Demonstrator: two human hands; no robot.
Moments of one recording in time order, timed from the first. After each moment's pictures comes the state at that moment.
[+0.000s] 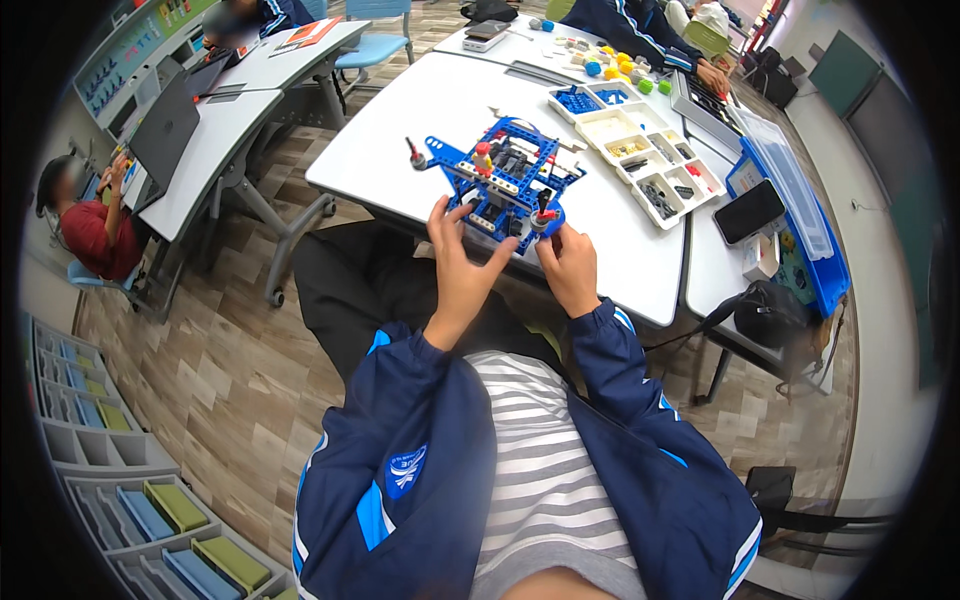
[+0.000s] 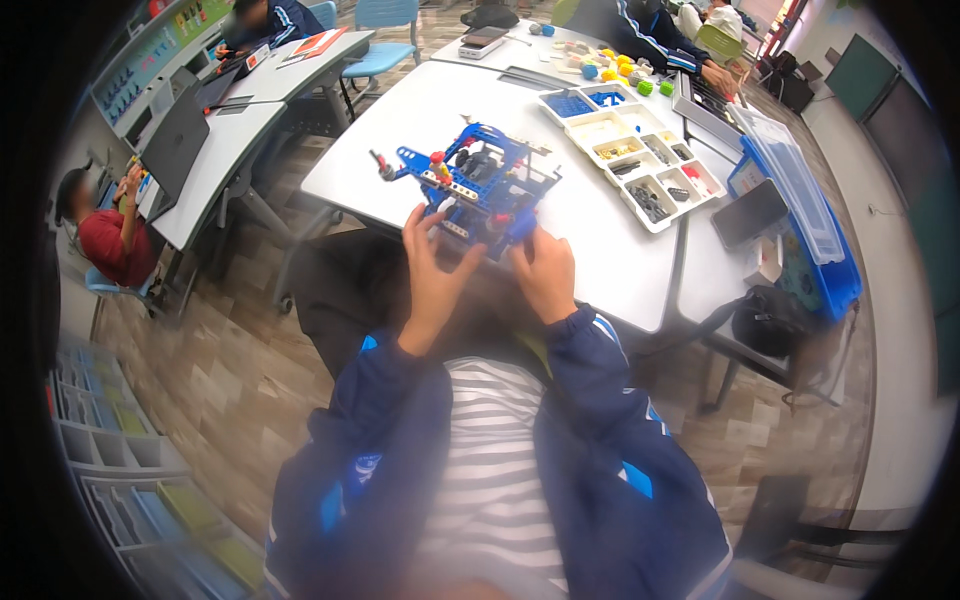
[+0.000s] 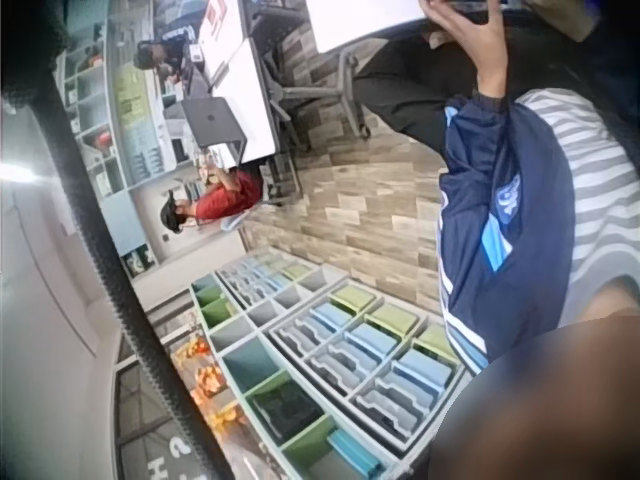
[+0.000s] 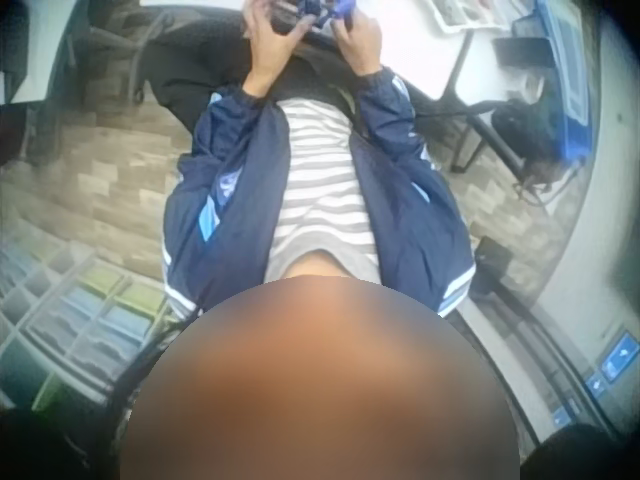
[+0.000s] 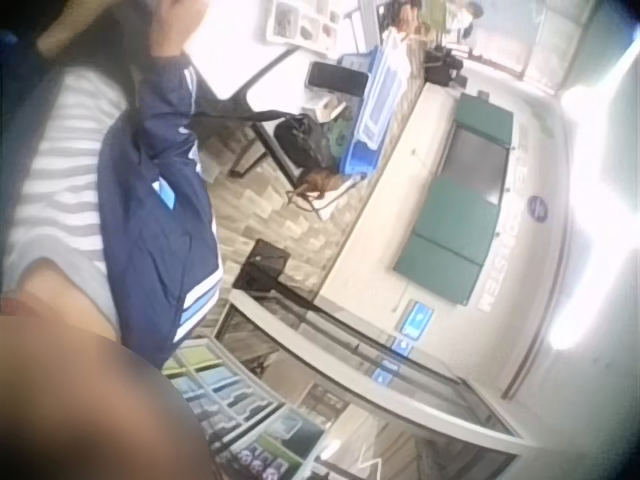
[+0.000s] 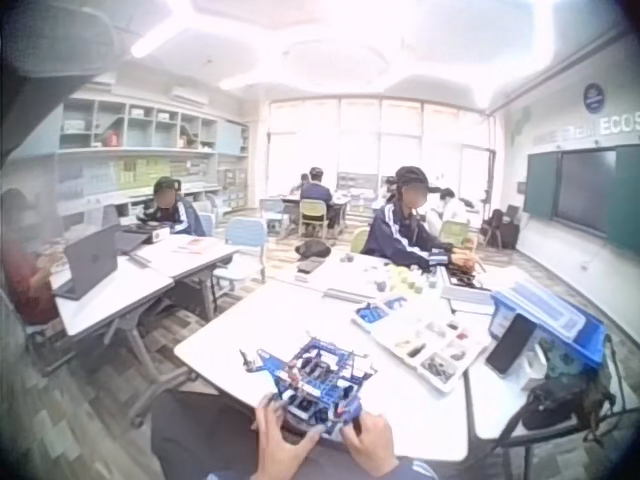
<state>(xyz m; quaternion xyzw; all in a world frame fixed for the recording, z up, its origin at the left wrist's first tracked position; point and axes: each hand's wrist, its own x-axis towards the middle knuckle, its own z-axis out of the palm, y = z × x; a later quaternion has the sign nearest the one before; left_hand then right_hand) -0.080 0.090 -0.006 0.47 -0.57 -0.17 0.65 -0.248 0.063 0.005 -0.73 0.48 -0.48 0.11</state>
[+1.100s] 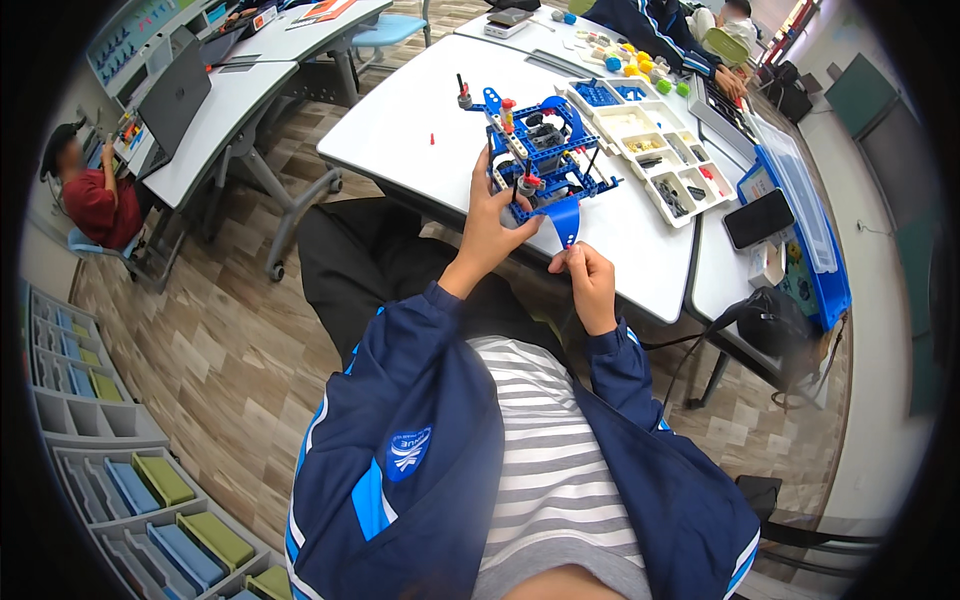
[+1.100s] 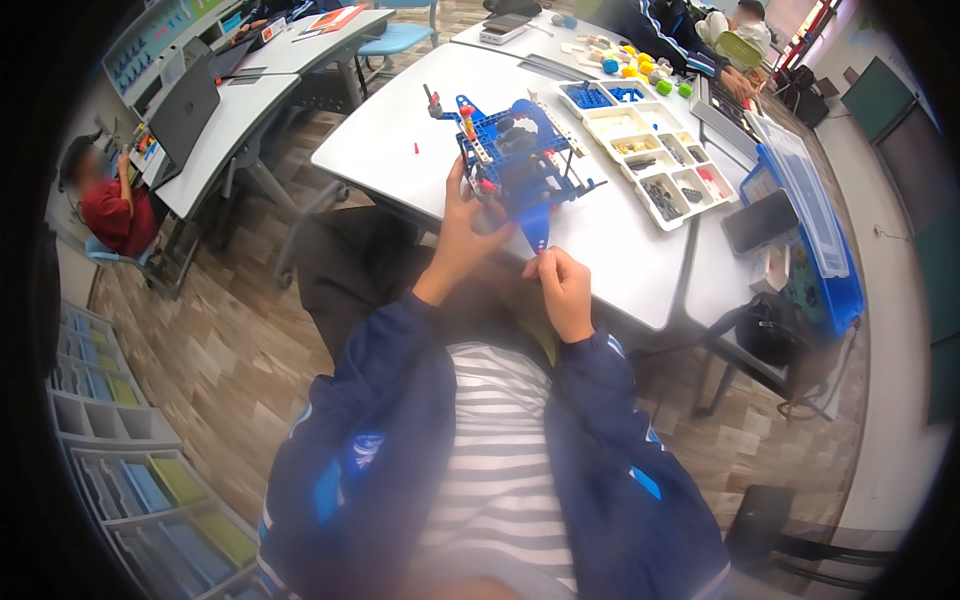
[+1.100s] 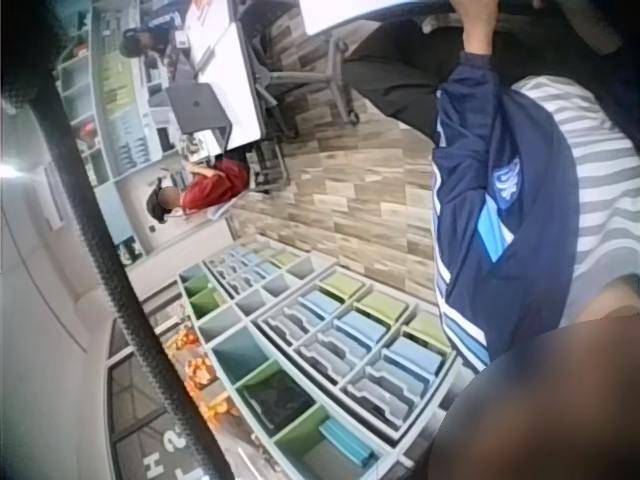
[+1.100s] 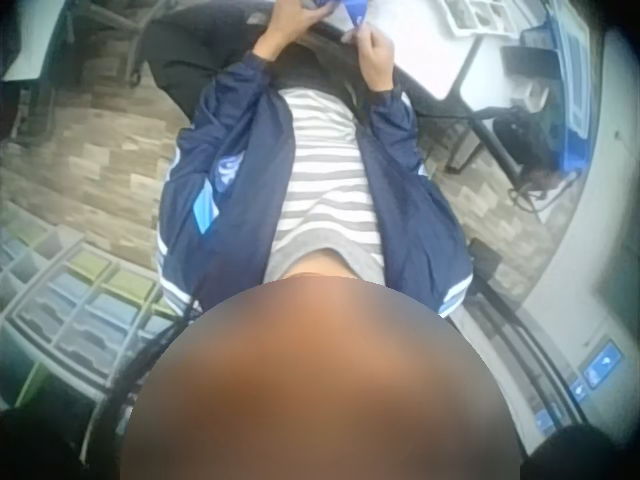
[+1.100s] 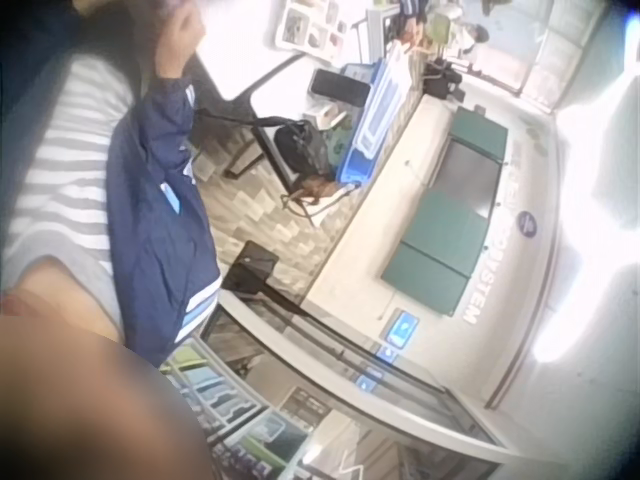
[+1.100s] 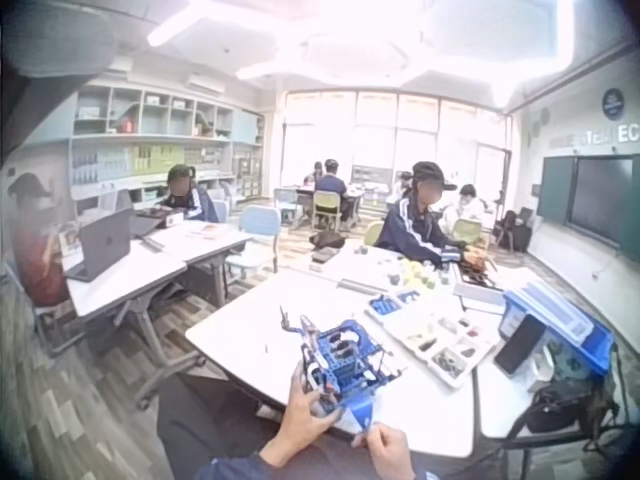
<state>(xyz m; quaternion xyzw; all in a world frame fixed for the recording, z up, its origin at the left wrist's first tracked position) -0.078 0.043 -0.010 0.38 -0.68 -0.19 0.60 -0.270 0.100 -0.012 -0.64 0.42 -0.51 0.39</state>
